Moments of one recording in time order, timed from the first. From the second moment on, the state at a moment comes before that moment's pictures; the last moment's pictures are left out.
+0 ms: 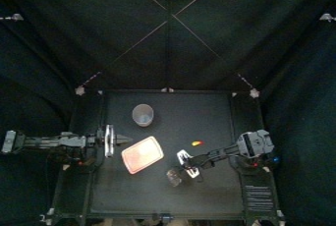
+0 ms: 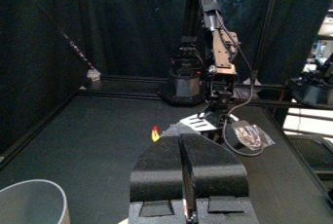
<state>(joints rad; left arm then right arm) 0.08 -0.96 1.22 -0.02 -0.30 0.00 0.15 0.21 0.48 -0.15 0.75 -0.29</state>
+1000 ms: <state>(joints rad) 0.08 -0.96 1.25 -0.04 -0.30 0.00 -0.24 0.13 0.31 0.02 -0.05 -0.17</state>
